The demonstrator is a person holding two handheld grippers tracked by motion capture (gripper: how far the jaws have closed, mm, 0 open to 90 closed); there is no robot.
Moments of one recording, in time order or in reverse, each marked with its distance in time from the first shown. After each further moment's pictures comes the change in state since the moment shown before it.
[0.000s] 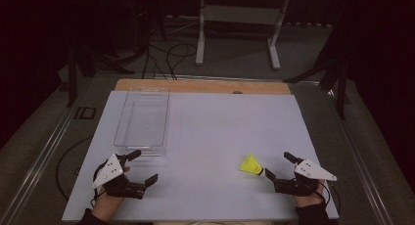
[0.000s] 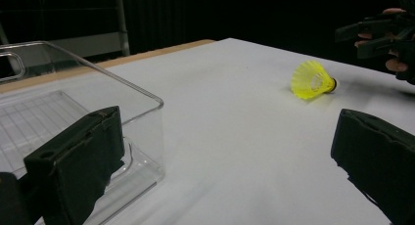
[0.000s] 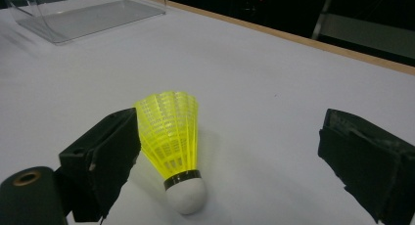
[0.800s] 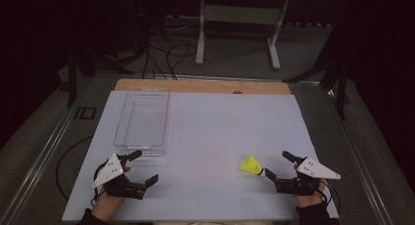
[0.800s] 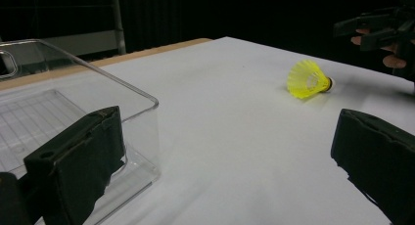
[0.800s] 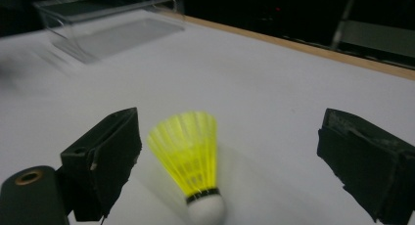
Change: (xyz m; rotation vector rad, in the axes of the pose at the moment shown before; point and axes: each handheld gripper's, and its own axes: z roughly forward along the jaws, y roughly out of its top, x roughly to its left) left arm 0.000 0.001 0.000 0.000 -0.007 -0.007; right arm -0.001 0.010 -0.004 -0.041 0.077 0.033
